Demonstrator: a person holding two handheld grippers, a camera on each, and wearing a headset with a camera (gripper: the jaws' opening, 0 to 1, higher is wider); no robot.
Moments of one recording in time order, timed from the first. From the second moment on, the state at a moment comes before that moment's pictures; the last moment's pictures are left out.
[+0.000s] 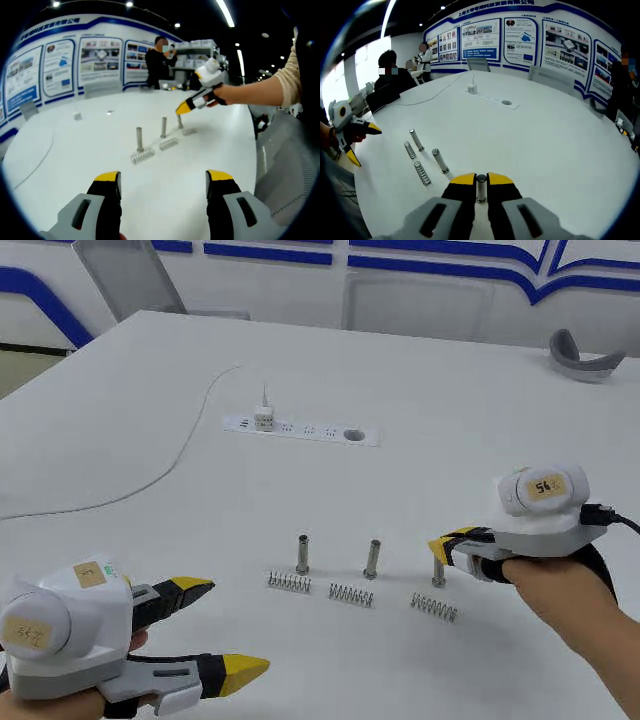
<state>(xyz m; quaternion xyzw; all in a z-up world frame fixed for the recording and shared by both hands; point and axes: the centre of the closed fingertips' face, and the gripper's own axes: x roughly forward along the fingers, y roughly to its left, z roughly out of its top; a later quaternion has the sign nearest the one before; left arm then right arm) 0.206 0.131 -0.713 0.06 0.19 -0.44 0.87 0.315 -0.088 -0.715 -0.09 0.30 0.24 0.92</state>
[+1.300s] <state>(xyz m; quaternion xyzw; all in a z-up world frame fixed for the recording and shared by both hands) 0.205 0.133 -0.710 0.06 0.19 -0.44 0.88 0.291 -0.088 -0.678 -0.11 0.24 0.26 0.93</state>
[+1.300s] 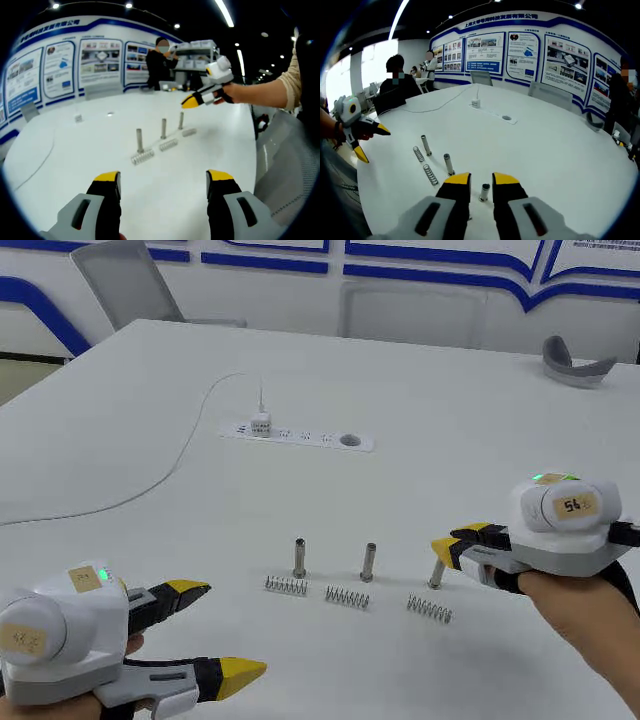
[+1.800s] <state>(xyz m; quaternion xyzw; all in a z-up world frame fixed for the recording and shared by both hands) 0.205 0.131 -0.709 0.06 0.19 -0.45 0.87 0.265 -0.057 -0.739 -0.20 0.35 0.38 0.83</state>
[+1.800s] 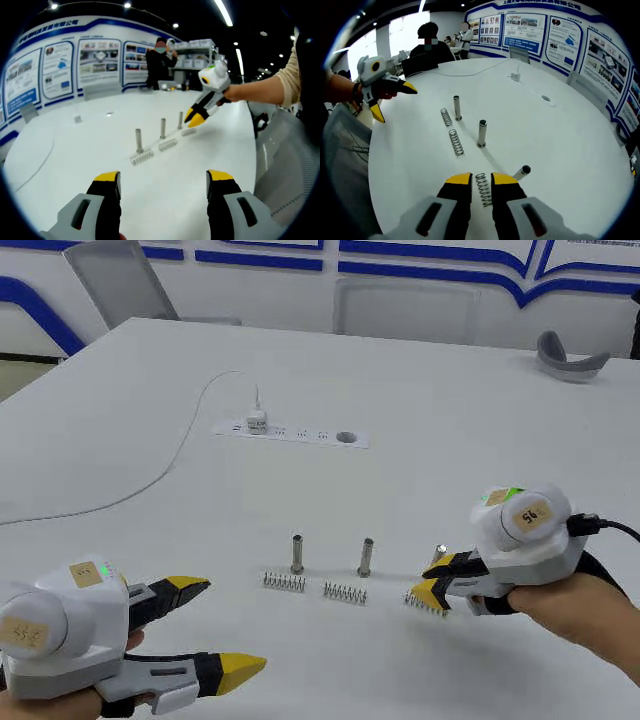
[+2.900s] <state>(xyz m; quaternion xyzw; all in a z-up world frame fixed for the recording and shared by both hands) 0.203 0.130 -0.714 0.06 0.19 -0.45 0.87 0.266 -0.052 -0.770 -0.27 0.41 0.43 0.75</state>
